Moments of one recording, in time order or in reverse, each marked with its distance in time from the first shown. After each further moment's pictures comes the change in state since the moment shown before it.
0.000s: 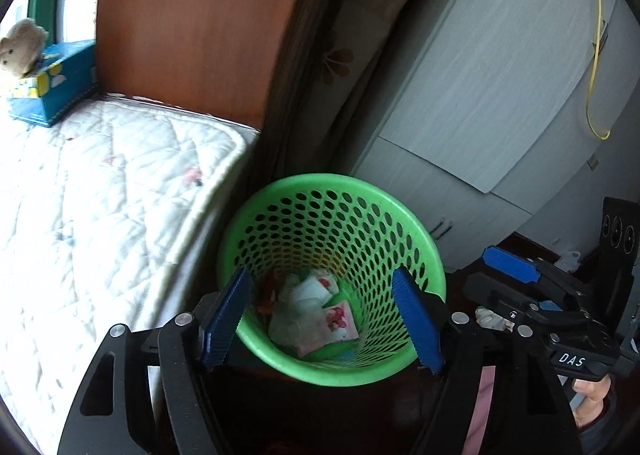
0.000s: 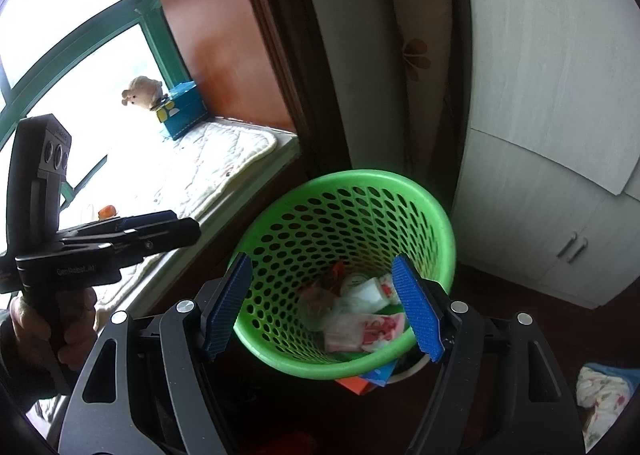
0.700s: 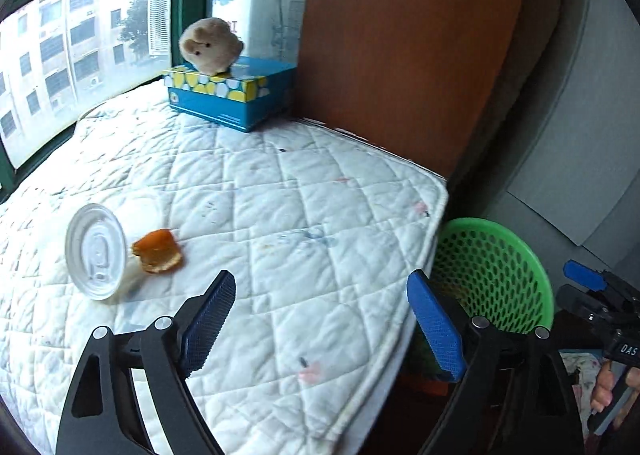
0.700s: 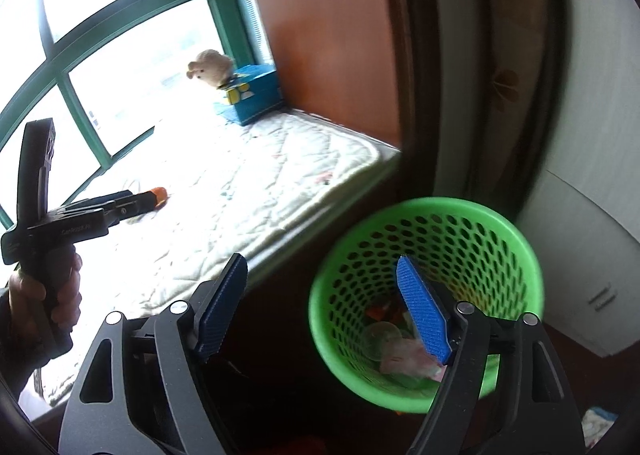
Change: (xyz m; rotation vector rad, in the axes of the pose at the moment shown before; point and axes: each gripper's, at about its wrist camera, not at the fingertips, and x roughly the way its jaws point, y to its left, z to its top) left arm -0.111 0.129 -0.023 -0.142 -0.141 0.380; right arm 0.026 0.096 0.019 -0.161 0.011 0.122
